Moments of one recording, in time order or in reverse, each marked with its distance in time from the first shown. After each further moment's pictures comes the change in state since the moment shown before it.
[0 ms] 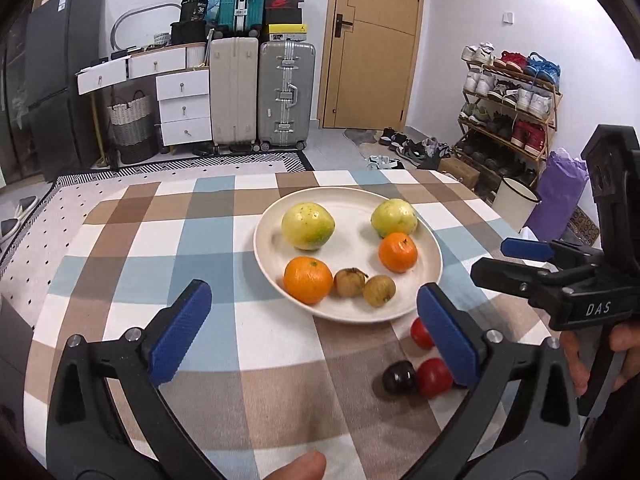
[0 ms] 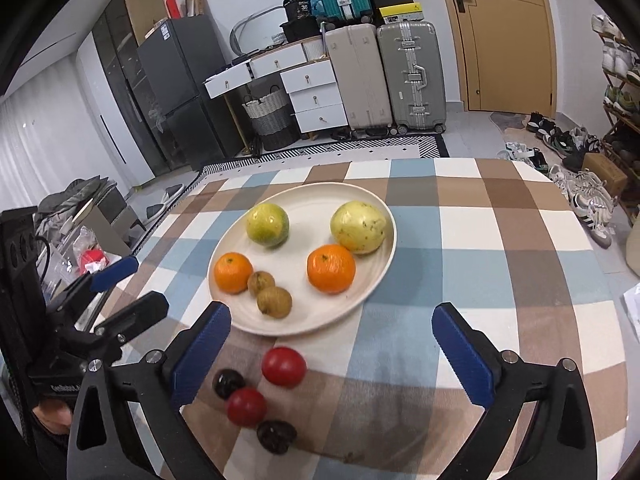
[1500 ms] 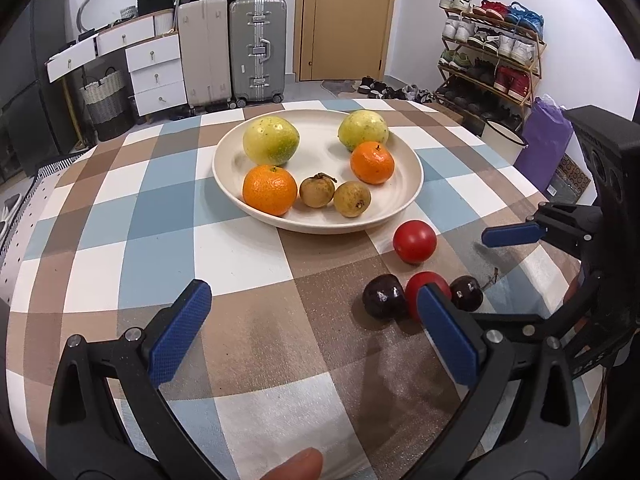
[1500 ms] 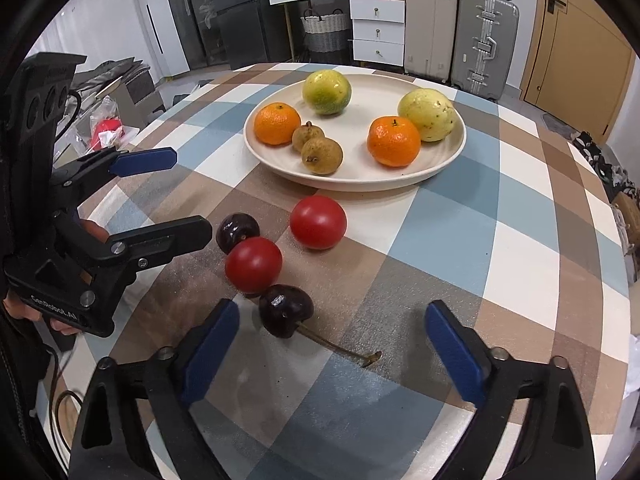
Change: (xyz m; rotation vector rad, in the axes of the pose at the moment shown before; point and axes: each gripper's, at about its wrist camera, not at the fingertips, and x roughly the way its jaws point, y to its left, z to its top) left arm 0.025 -0.023 -0.044 0.077 0.183 -0.056; right arm 0.027 0.028 -0.065 -0.290 0.273 0.024
